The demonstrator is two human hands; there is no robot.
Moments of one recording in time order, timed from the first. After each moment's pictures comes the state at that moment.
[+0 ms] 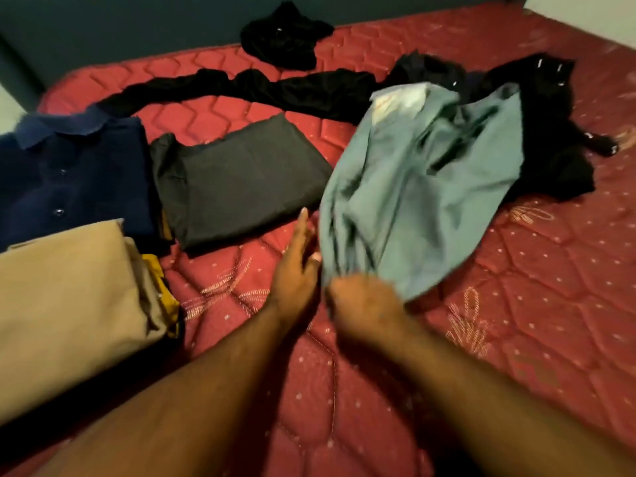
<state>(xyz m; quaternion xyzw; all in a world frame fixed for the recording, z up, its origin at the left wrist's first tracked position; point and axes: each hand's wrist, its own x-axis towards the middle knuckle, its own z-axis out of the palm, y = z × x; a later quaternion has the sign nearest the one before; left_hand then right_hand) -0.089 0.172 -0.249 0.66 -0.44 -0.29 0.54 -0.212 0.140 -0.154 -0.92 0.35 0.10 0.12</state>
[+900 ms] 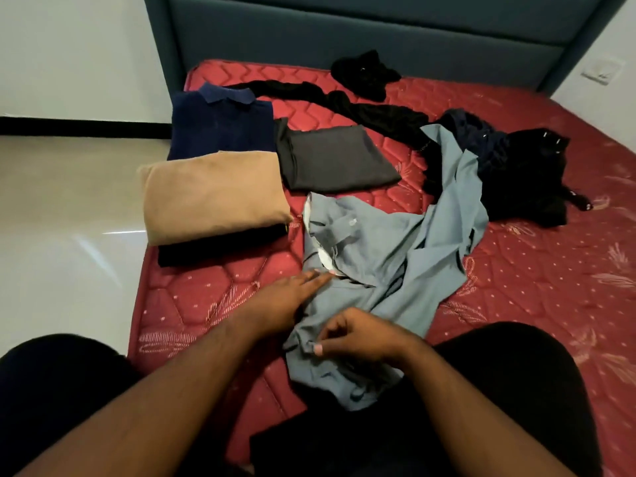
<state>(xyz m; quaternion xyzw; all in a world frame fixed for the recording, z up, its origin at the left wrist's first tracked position) -0.105 0.439 -0.202 0.73 -0.64 -0.17 0.15 -0.278 0.345 -0.145 -0.81 0.21 0.19 0.51</state>
